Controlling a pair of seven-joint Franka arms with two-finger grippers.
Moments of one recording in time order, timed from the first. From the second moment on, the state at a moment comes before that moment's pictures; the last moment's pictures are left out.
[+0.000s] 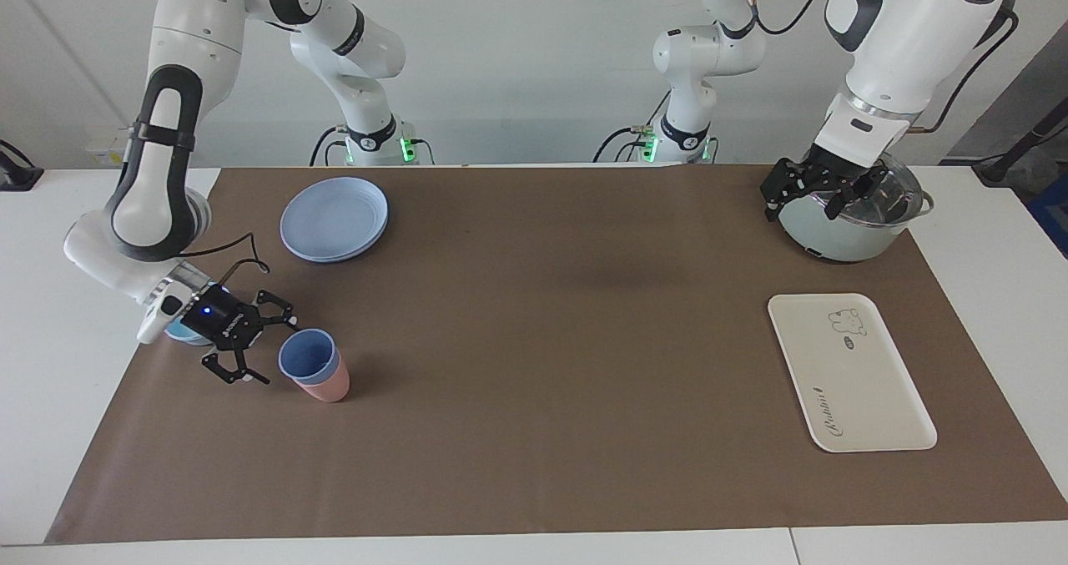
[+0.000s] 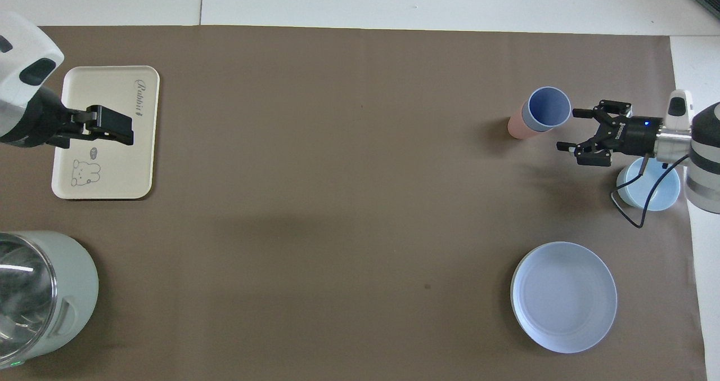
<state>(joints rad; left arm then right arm) -0.01 0.05 -0.11 -1.55 -0.02 1.64 -0.11 -0.22 0.44 -0.08 -1.83 1.09 2.07 -1.86</state>
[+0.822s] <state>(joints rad) 0.06 0.05 -0.11 -1.56 0.00 1.68 -0.06 -0.17 0.47 -0.07 -1.83 1.24 2.07 -1.93</state>
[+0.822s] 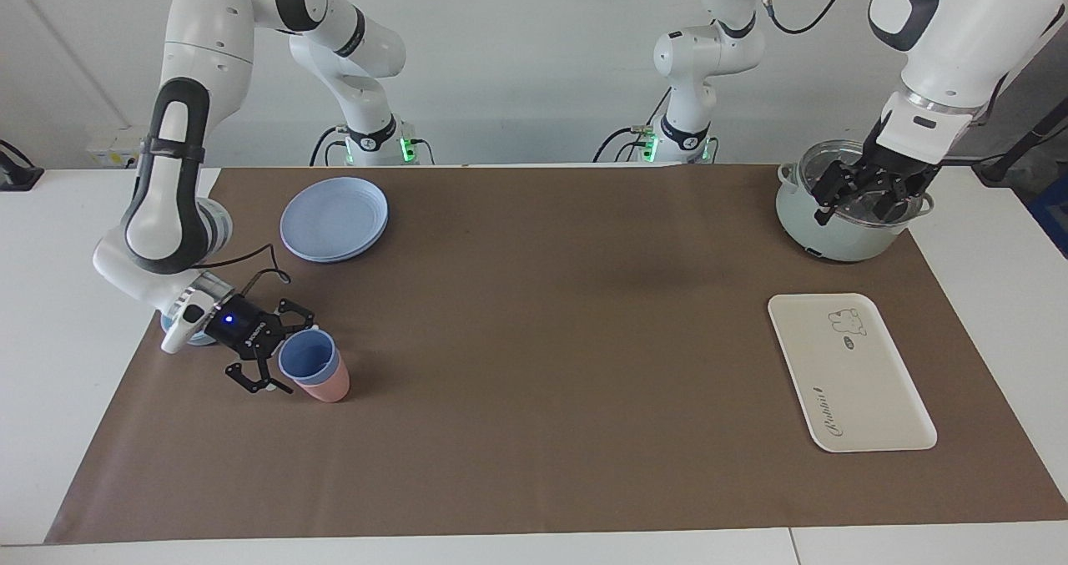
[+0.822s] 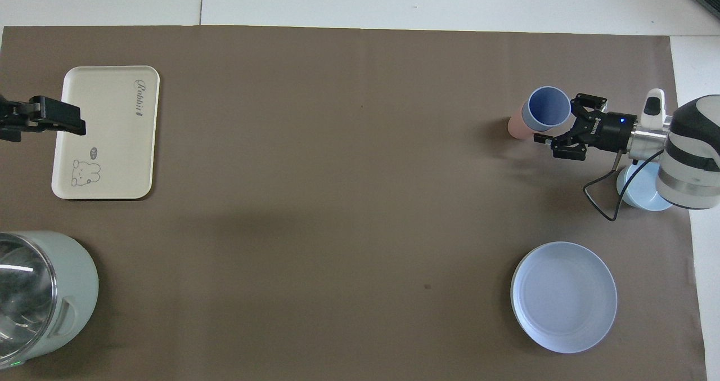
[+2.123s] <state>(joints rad) -0.15 0.05 -0.11 -1.64 0.00 1.87 -0.36 -0.13 0.48 -0.07 -1.84 1.28 2.11 -1.97</state>
